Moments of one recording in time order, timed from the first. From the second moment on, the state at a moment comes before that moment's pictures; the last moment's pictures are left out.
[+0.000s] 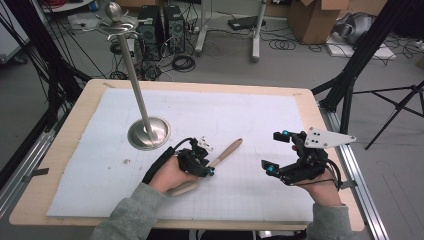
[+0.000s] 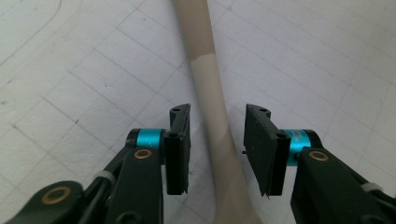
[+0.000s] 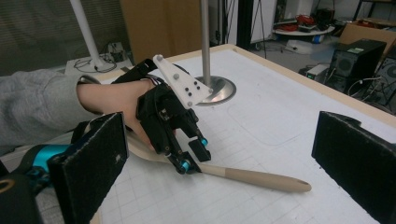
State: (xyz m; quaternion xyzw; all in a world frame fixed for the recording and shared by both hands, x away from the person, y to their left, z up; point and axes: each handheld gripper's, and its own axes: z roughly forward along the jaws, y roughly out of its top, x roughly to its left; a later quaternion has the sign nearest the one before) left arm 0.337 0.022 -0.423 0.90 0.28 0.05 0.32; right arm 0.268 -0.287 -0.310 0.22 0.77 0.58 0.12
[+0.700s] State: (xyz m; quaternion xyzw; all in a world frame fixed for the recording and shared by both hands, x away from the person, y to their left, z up) left arm 0.323 0.039 -0.421 0.92 0.24 0.08 0.30; right arm 0.268 -0.290 -0.311 0.23 0.77 0.58 0.12
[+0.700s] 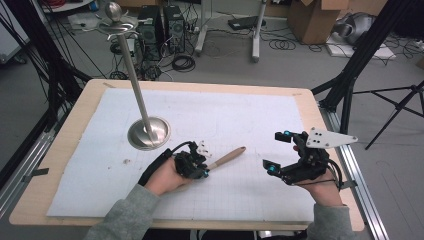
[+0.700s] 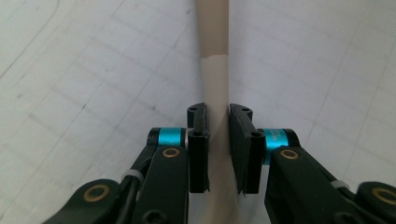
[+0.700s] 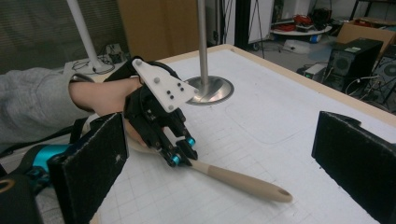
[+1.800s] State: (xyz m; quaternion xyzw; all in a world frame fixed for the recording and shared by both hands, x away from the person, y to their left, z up) left arm 0.330 0.123 -0.409 0.87 0.36 0.08 0.33; right arm 0.272 -0.283 -0.314 0.22 0.78 0.58 0.12
